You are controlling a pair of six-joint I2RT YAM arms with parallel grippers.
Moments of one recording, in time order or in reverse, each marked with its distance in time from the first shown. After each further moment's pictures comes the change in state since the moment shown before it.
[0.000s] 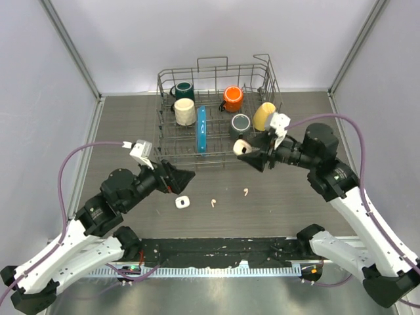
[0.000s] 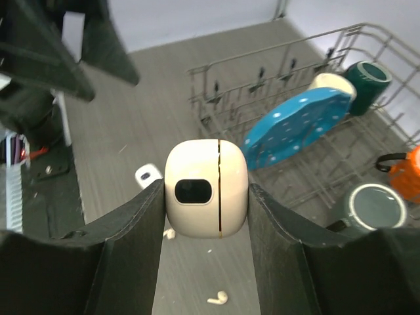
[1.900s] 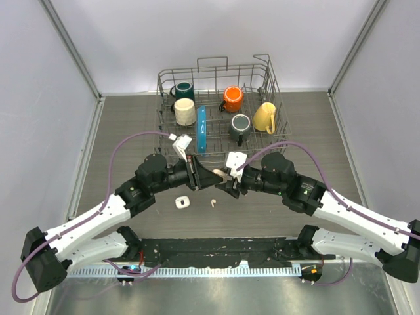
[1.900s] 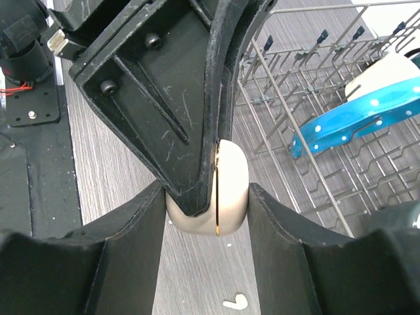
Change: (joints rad) left arm 0.007 0.372 -0.054 0.455 0.458 -0.237; right arm 0.538 0.052 -0.190 0.080 0.462 -0.164
